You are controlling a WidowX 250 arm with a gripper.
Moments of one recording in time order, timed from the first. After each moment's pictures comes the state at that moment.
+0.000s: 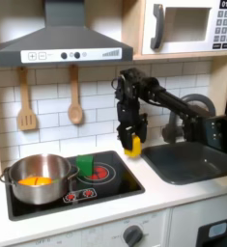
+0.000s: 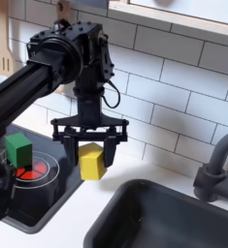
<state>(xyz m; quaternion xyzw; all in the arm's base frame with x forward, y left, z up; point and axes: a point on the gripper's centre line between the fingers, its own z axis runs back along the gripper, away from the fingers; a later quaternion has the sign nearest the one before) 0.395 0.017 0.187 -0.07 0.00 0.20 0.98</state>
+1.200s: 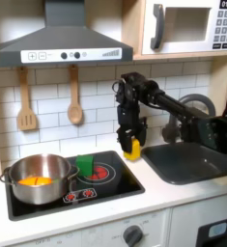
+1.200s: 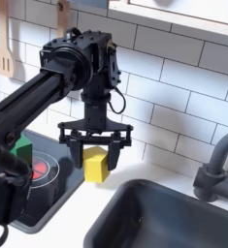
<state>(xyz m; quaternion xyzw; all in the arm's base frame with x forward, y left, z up) 0.402 0.014 0.175 -0.06 0.00 0.19 0.98</state>
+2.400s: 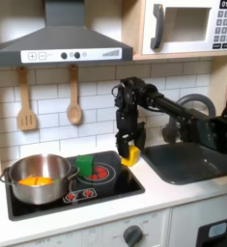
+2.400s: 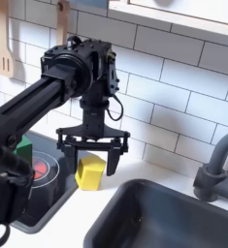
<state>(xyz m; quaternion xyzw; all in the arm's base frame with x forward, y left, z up) 0.402 0.018 0.162 -0.04 0.00 0.20 0.98</state>
